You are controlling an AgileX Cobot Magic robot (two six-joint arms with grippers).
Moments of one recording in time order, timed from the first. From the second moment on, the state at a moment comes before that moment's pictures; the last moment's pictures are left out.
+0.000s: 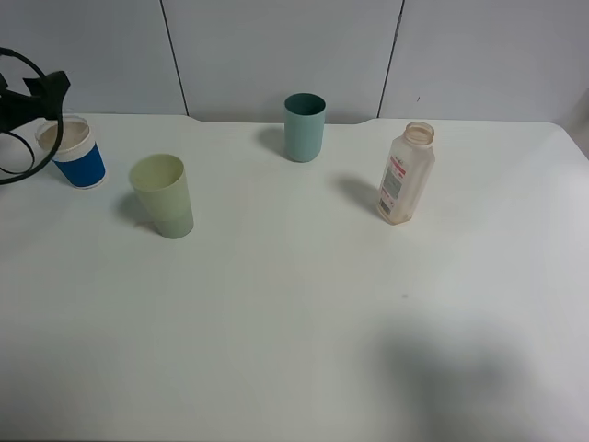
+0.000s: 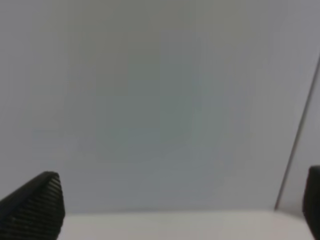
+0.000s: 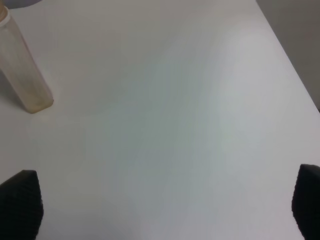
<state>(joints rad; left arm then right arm) 0.35 1.99 -0.78 0.52 -1.20 -0.31 -0.05 0.00 -0.49 -0.09 1.06 0.07</state>
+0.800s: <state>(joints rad) 0.35 1.58 -0.65 0.35 -1.19 -0.31 -0.05 0.00 -0.49 -0.09 1.06 0.07</state>
